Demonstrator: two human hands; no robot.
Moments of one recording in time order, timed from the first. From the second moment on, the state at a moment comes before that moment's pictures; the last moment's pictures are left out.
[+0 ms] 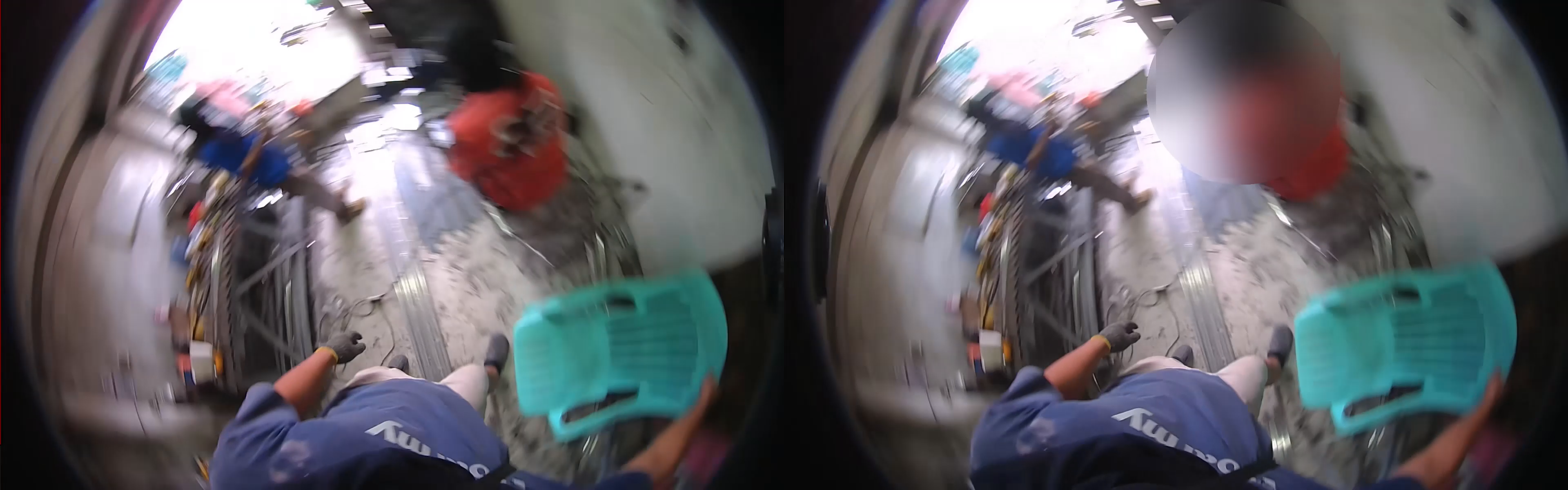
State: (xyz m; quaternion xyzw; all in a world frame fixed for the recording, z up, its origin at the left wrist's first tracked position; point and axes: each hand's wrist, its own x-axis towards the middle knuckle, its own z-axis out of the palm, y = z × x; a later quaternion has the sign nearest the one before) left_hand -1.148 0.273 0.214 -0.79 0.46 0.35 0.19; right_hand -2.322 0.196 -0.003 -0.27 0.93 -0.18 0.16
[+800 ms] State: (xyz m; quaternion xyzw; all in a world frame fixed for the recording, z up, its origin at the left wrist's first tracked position) left_hand -1.040 0.474 0.189 -0.80 0.41 0.35 0.28; right_hand -2.275 0.262 0.142 -0.41 0.85 -0.13 0.30
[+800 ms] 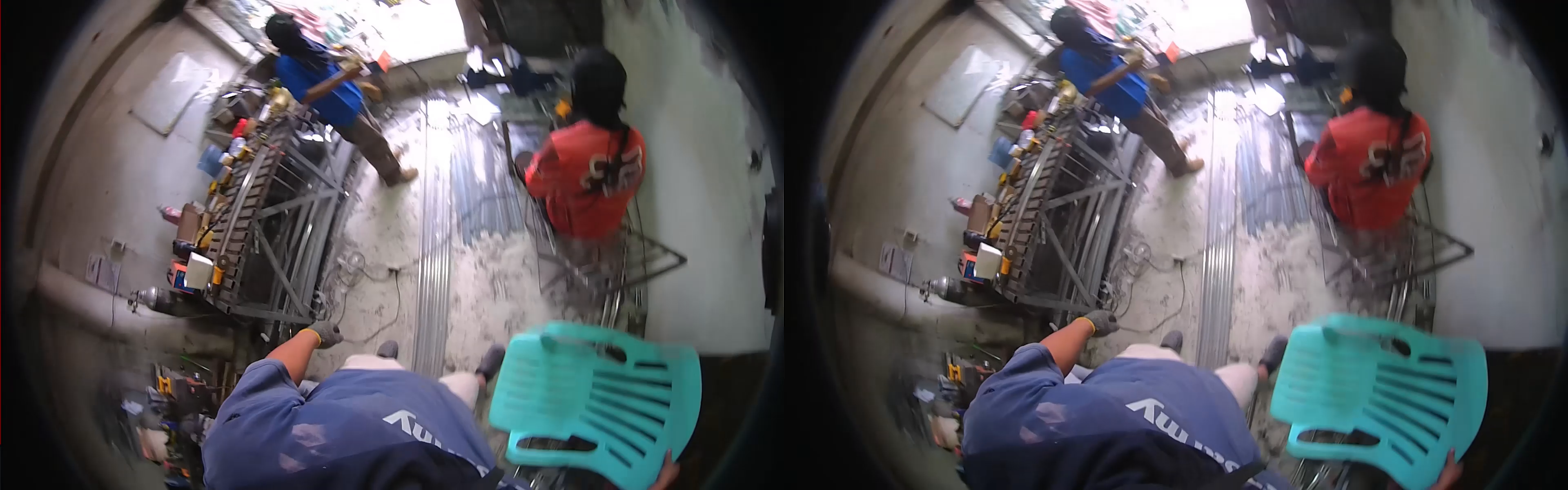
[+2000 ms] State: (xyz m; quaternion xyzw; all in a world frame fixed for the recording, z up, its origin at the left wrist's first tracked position) left_hand -0.711 0.856 -0.003 -0.87 0.10 0.48 -0.01; right_hand -1.469 0.401 0.357 -0.65 0.69 -0.15 0.27
